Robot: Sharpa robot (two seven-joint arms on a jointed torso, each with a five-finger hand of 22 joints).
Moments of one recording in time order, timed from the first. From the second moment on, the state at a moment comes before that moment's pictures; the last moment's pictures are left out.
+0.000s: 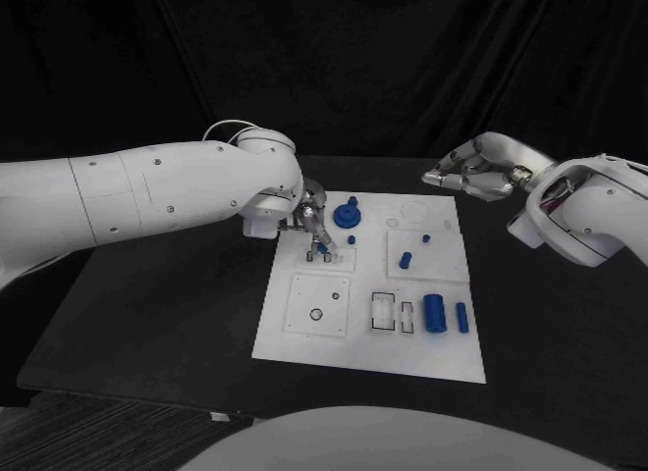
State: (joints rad) left arm 1.44 -0.62 -0.21 1.41 -0.96 0.35 -0.64; left_hand 1.23 0.11 0.00 0.12 0.22 1.11 0.06 0.24 0.38 1.46 0.00 1.56 1.31 1.45 -0.06 1.56 1.31 0.07 1.46 0.06 1.53 1.29; right arm 1.40 -0.87 -0.21 1.52 -1.07 -0.34 0.04; right_hand 1.19 0.10 -0.13 0.28 0.32 0.87 0.13 0.21 0.18 1.47 0.04 1.55 1.30 1.47 -0.02 1.54 1.30 0.07 1.42 0.09 1.22 1.29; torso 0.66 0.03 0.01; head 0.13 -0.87
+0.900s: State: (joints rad) left arm 1.43 -0.67 -0.21 1.40 -0.94 0.28 -0.66; left_hand 1.21 0.10 0.03 0.14 0.22 1.12 0.05 0.22 0.39 1.46 0.00 1.56 1.31 1.45 -0.06 1.56 1.31 0.07 1.47 0.05 1.53 1.29; right arm 1.40 -0.86 -0.21 1.51 -1.07 -0.32 0.04; right_hand 1.19 0.10 -0.13 0.28 0.32 0.87 0.13 0.21 0.18 1.47 0.04 1.55 1.30 1.47 -0.02 1.53 1.30 0.07 1.42 0.09 1.21 1.29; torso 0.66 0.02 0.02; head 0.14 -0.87
